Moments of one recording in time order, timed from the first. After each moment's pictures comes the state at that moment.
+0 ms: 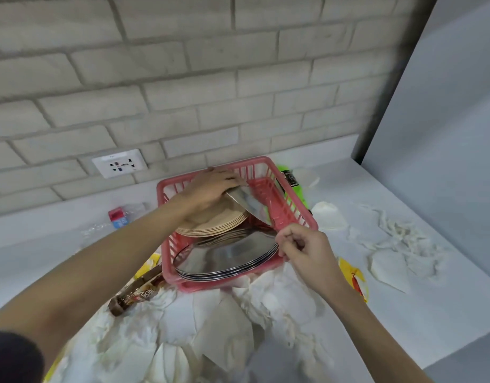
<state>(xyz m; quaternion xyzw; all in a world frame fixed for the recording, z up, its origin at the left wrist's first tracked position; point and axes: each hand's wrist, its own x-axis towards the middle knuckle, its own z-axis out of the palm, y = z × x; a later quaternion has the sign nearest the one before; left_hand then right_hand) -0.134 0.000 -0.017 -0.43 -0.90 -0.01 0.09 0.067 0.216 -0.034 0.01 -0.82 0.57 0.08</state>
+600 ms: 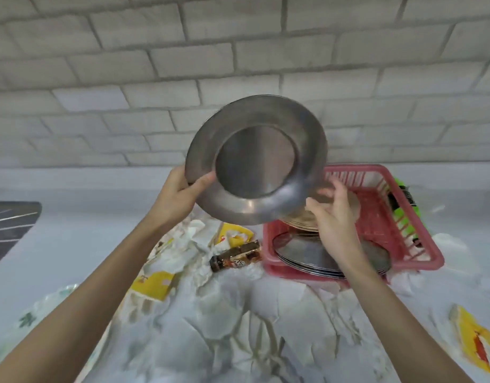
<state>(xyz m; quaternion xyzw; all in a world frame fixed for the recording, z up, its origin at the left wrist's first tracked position) 0.038 -0.194 0.056 -0.03 -0.80 -0.57 0.15 -0.003 0.076 -0.014 0.04 -0.75 0.66 0.04</state>
